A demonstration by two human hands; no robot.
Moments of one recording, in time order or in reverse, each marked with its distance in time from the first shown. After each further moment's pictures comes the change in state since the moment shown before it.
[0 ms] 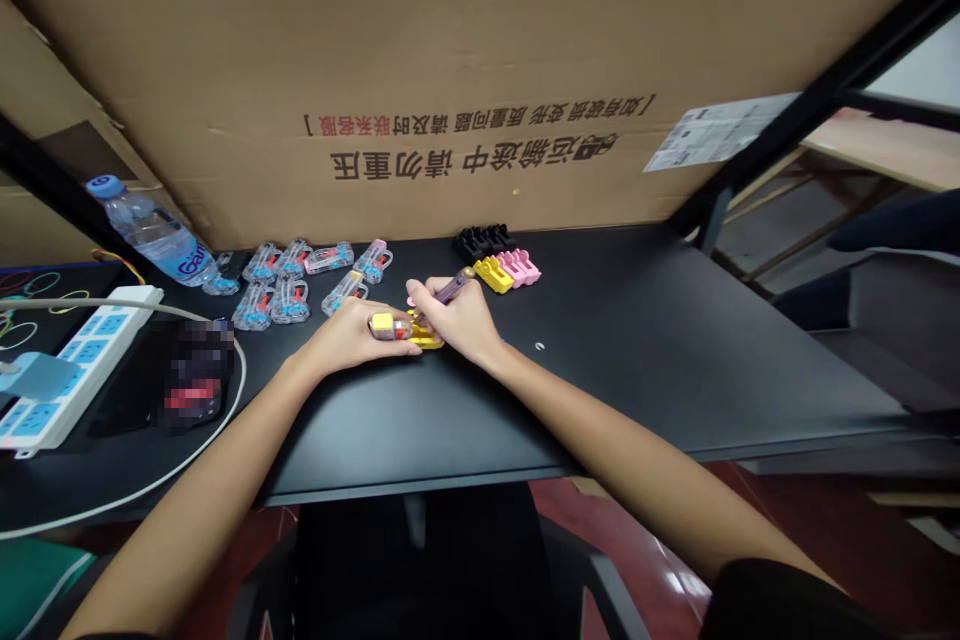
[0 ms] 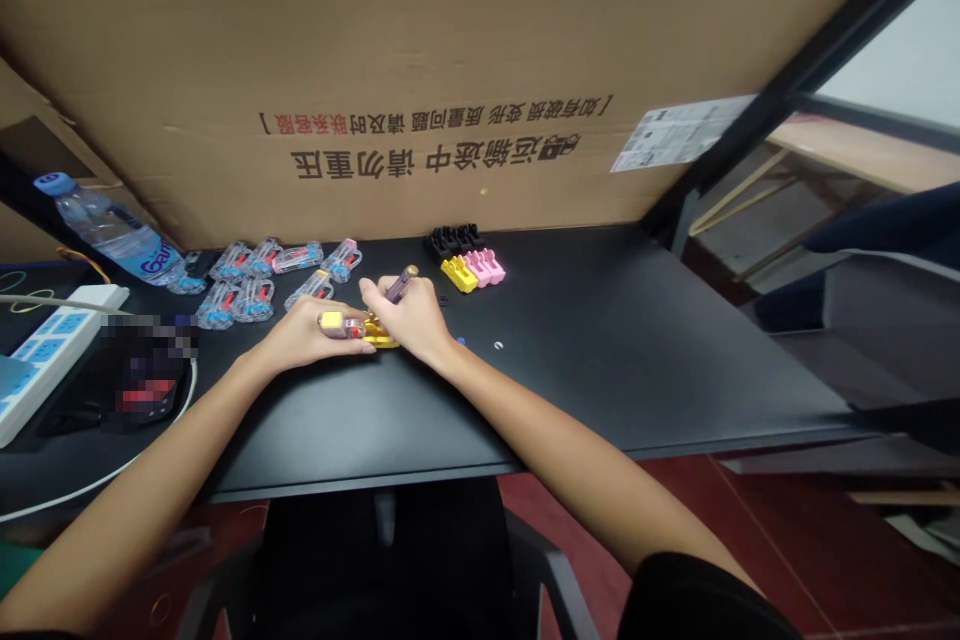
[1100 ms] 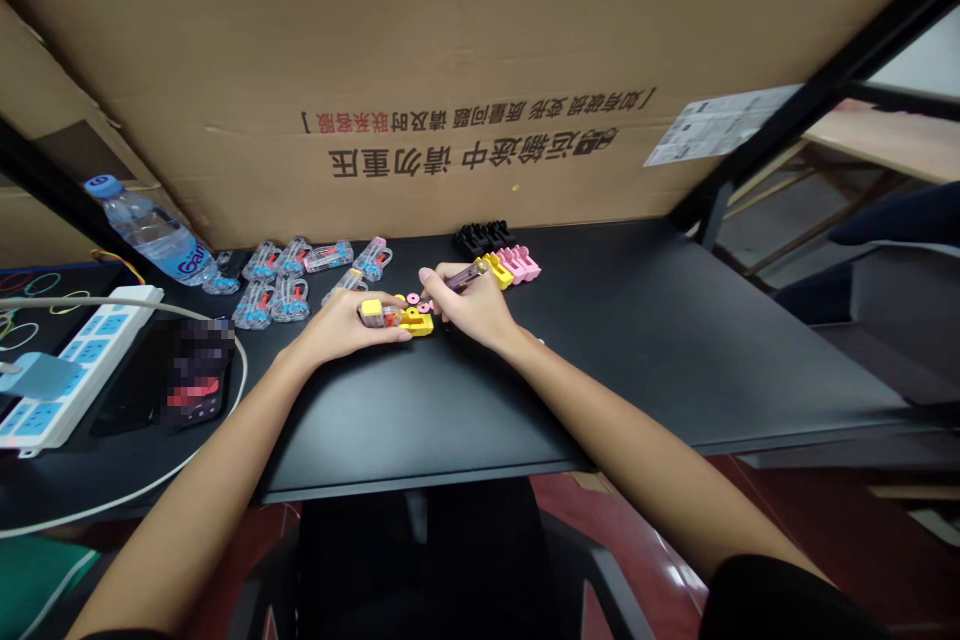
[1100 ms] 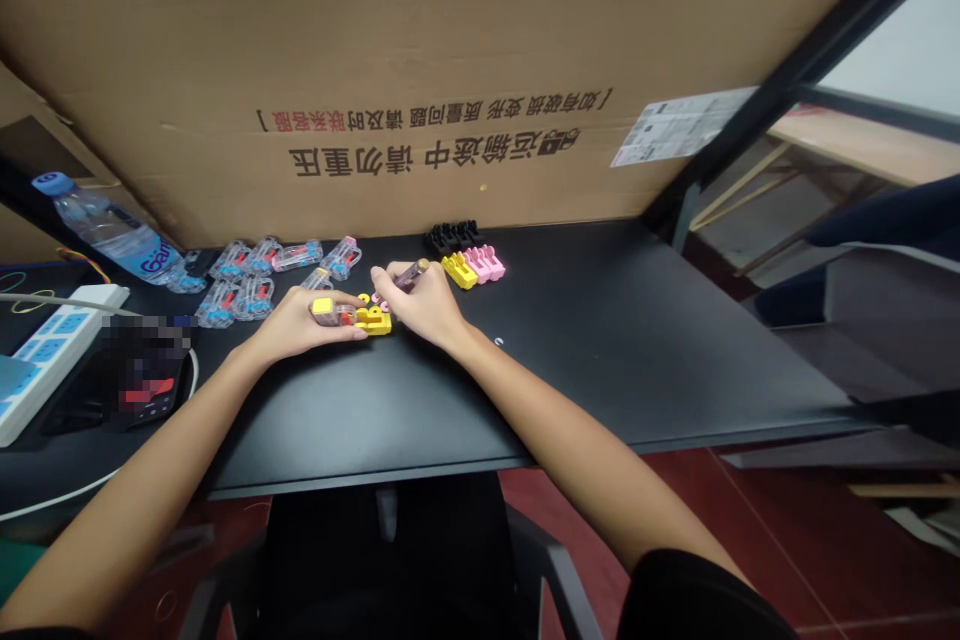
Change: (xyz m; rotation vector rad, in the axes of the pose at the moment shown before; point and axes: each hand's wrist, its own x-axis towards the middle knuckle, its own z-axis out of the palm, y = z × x) left_hand -0.002 -0.006 -0.011 0.069 0.060 -0.156; right_hand 0.007 0.000 -0.020 0.024 0.000 -0.061
